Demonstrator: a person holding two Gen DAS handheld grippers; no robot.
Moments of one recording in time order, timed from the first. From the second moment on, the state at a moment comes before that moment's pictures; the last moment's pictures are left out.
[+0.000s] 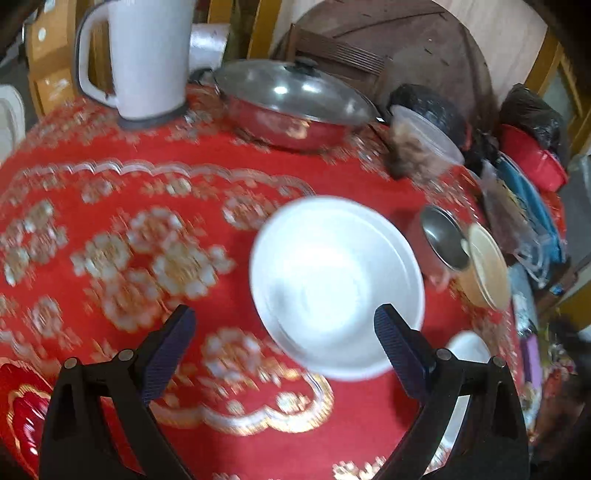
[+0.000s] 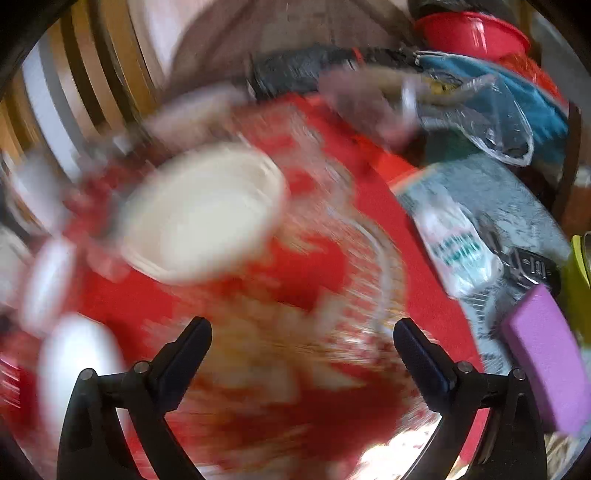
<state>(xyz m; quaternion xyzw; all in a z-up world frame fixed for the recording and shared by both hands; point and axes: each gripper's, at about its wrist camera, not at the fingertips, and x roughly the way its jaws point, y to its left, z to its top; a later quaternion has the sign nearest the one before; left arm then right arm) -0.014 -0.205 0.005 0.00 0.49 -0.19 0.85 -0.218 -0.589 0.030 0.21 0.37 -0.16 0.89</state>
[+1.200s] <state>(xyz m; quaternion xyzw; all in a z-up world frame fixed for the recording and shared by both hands) 0.015 -0.232 -0.028 0.11 0.50 -0.17 0.84 -0.030 -0.424 0.002 0.24 0.50 0.03 0.83</state>
